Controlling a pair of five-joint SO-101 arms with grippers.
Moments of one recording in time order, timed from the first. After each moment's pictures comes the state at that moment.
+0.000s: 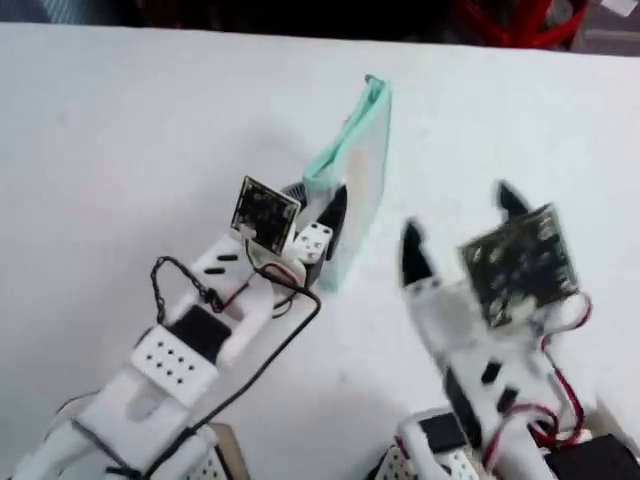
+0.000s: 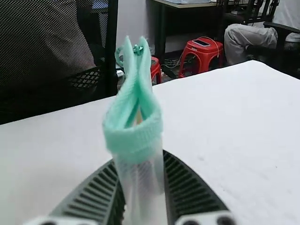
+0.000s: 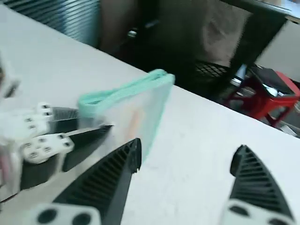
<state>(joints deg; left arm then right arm) 28.8 -48.0 64.8 9.5 2.7 -13.5 -60.4 4.3 87.3 15.3</state>
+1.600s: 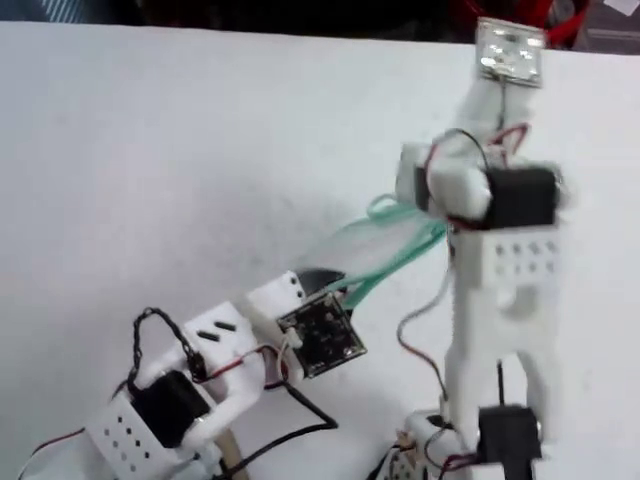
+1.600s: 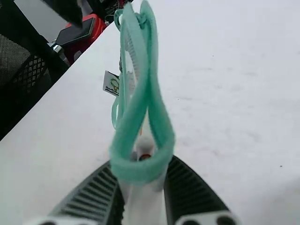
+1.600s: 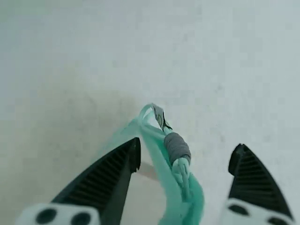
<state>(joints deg) 40.9 -64.4 63.5 47.5 -18.8 -10.1 -15.1 -17.1 97.9 -11.7</state>
